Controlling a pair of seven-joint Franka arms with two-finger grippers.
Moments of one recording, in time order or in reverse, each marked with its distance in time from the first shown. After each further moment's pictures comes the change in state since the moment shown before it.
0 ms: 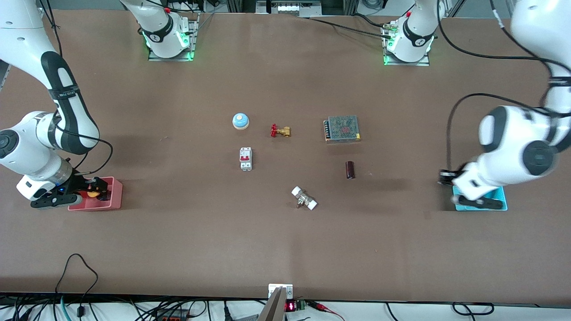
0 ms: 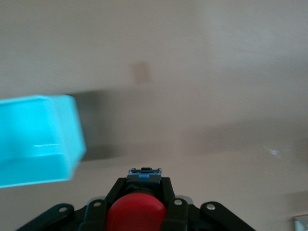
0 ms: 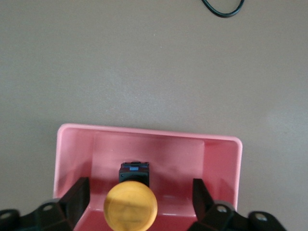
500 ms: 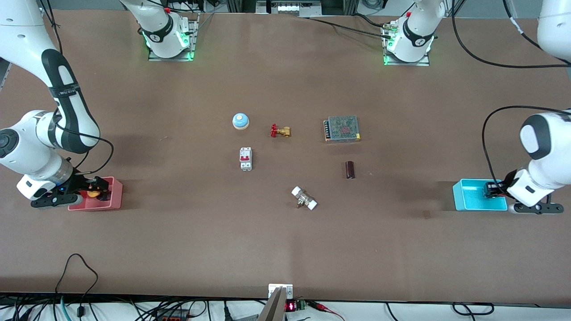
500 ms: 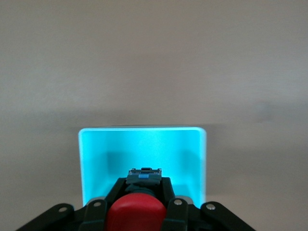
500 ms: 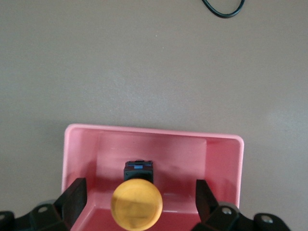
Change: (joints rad) left arm 0.145 0.052 0.111 0.100 -0.001 0.119 0.164; right arm 0.008 -0.008 -0.006 -0.003 0.000 -0.008 0.012
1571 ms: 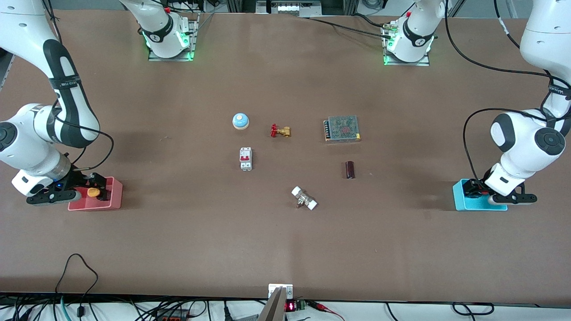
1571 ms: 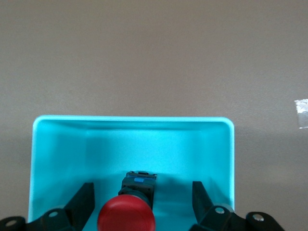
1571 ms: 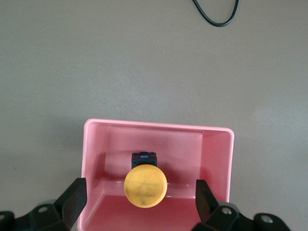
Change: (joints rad) left arm -0.015 0.043 0.087 -0.283 -0.002 0.493 -0.032; right arm 0.046 -0.067 -0.036 -0.033 -0.009 -0.034 0.031
